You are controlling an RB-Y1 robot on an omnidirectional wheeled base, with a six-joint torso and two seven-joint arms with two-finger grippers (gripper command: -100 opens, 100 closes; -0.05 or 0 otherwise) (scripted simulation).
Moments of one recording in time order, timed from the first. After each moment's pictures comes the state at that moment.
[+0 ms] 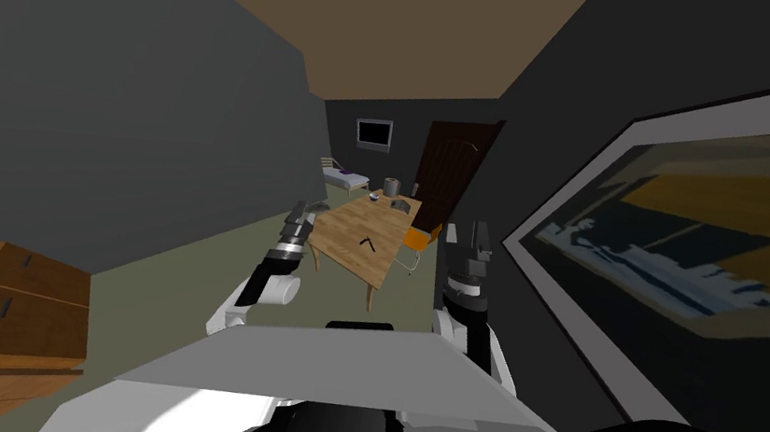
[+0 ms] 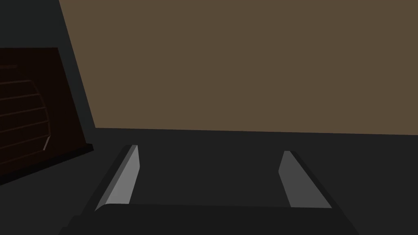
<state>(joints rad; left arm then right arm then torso) 0.24 0.14 -0.01 -1.99 0.09 -0.36 -0.10 0.53 -0.05 -0.01 -2.35 0.10 -0.62 -0.13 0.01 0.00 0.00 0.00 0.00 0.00</state>
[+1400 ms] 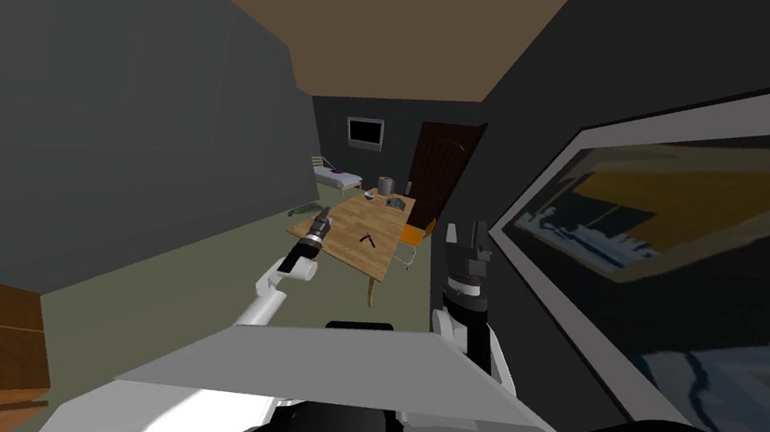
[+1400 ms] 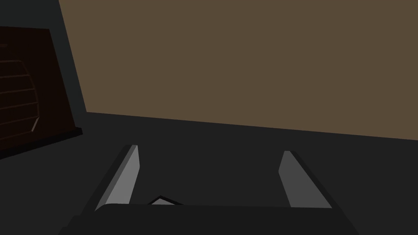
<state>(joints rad) -0.05 0.18 -0.04 -1.58 0.11 -0.28 -0.12 0.53 -0.05 -0.01 -2.35 0.10 -0.62 -0.13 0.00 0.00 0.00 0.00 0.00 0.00</state>
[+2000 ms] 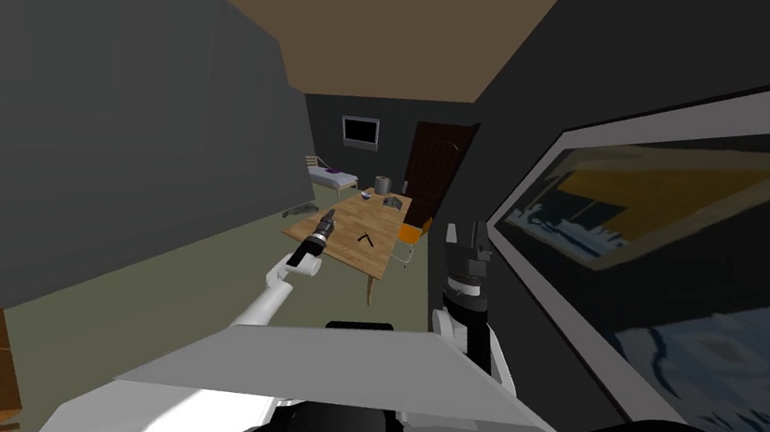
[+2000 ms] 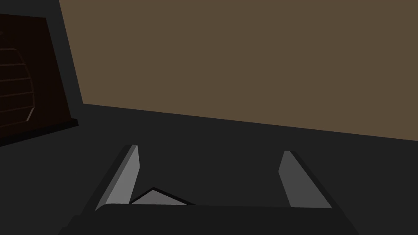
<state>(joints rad) -0.15 0.20 -0.05 -1.43 0.11 -0.26 -0.11 0.53 -0.05 -0.01 -2.35 0.10 -0.62 -0.13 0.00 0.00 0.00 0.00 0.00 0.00</state>
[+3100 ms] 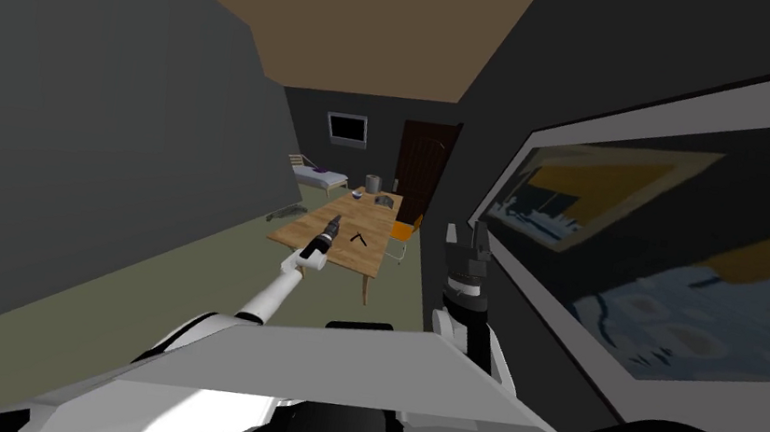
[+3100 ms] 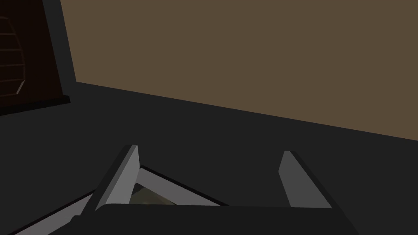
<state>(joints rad) -0.33 0.21 -0.08 -1.09 0.10 -0.23 -0.08 0.53 -0.05 -0.01 -2.35 0.10 -0.62 -0.13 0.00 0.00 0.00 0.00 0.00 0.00</state>
